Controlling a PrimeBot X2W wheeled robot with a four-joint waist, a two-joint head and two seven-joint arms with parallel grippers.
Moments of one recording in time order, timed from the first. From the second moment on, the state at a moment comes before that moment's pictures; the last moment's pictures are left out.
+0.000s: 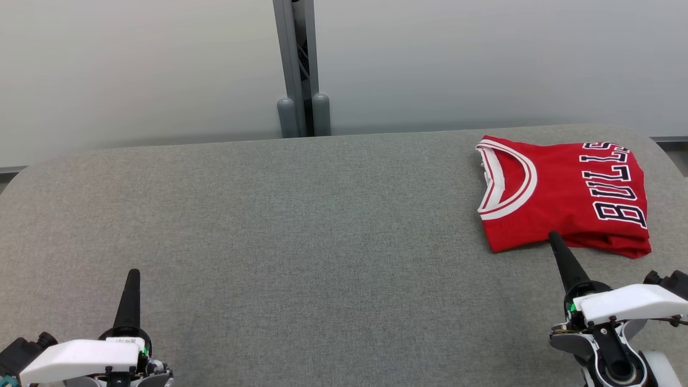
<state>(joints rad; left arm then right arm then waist) -0.01 0.12 0.03 0.17 -1.36 -0.02 -0.03 -0.20 -0.05 -0.01 0.34 1.27 0.13 0.09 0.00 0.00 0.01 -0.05</state>
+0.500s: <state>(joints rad) -0.03 0.10 0.07 0.19 -1.46 -0.05 0.00 -0.22 -0.05 -0.03 0.36 1.40 0.13 0.11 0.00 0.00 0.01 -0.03</state>
